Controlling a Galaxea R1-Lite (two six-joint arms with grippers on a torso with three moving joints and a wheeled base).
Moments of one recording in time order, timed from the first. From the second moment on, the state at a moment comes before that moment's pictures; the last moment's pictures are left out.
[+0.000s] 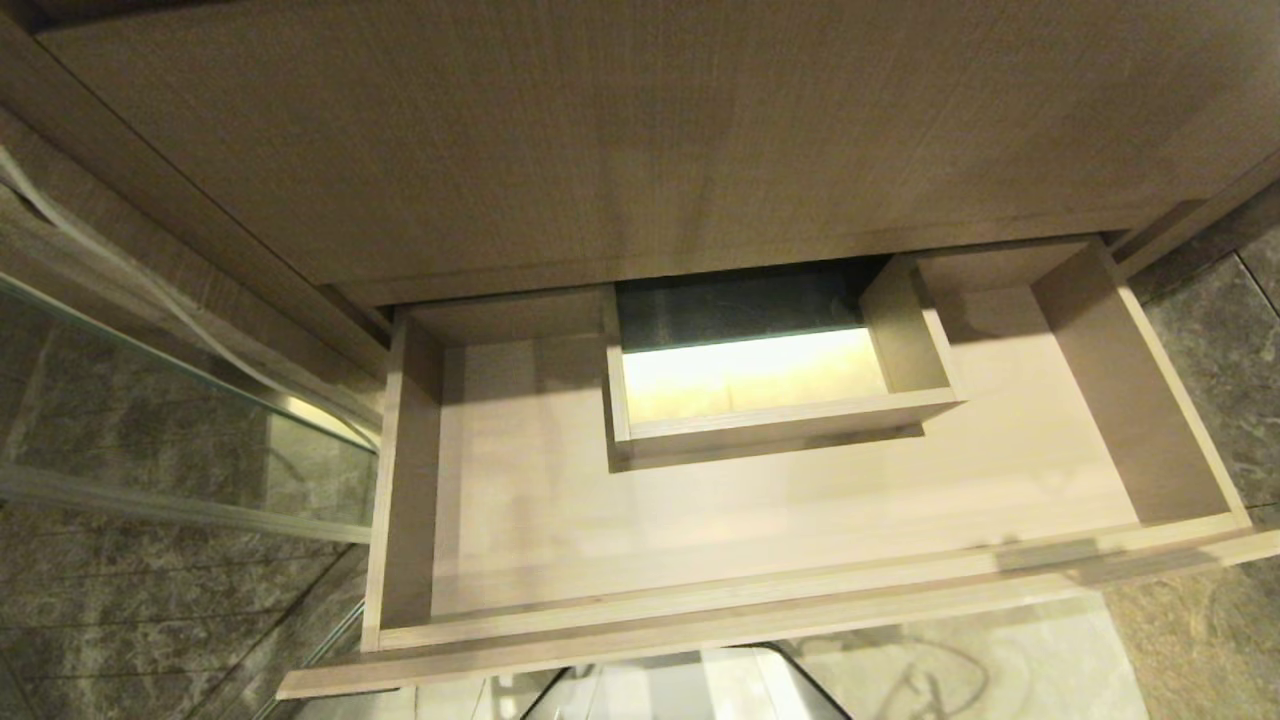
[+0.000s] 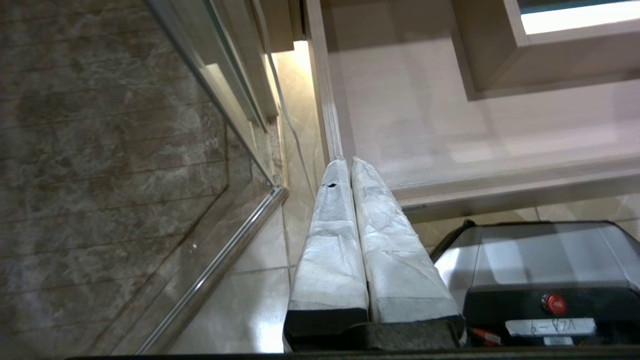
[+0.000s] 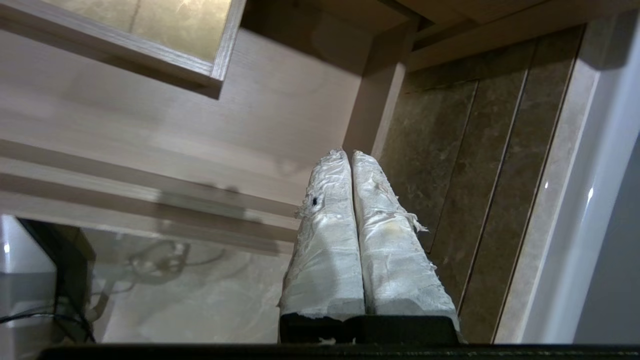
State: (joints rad) left arm 0.00 0.00 0.00 0.00 0.00 0.00; right arm -0.60 0.99 -1.16 0.43 0.49 -0.72
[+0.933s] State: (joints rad) left arm 0.00 0.00 0.00 0.00 0.00 0.00; right arm -0.61 1.02 -1.13 0.58 0.46 -0.76
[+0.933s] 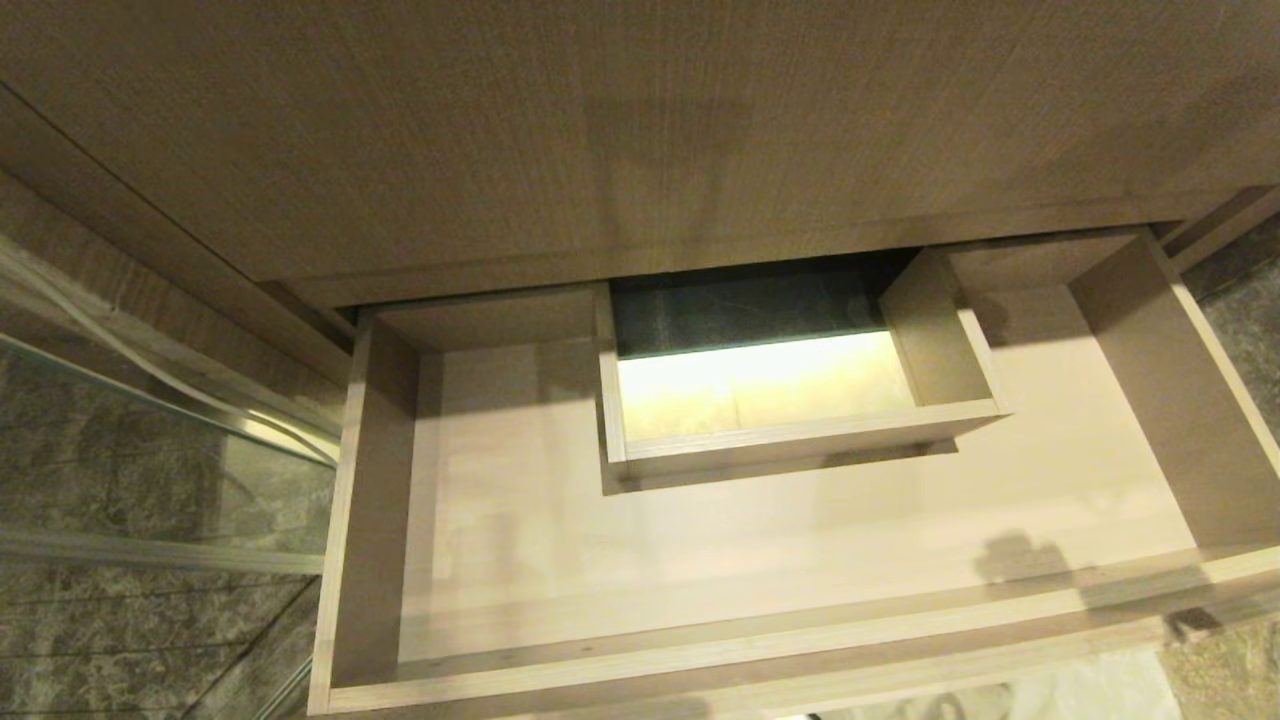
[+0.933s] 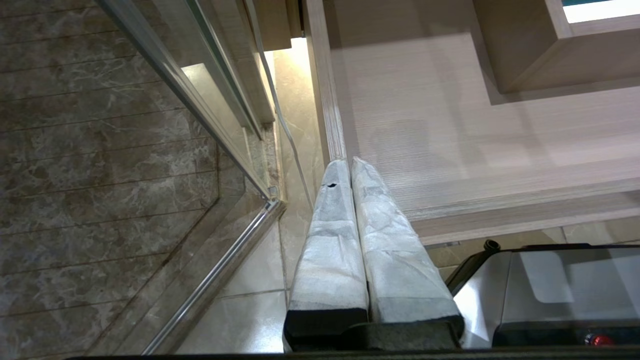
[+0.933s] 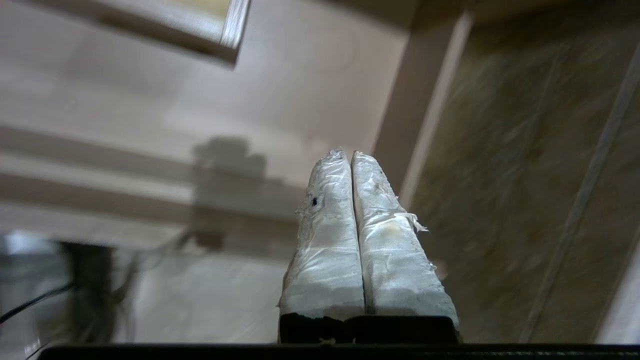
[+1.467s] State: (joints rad) left arm 0.00 0.00 0.00 0.00 0.00 0.00; right arm -0.64 1.15 -0.98 0.86 0.17 -0.70
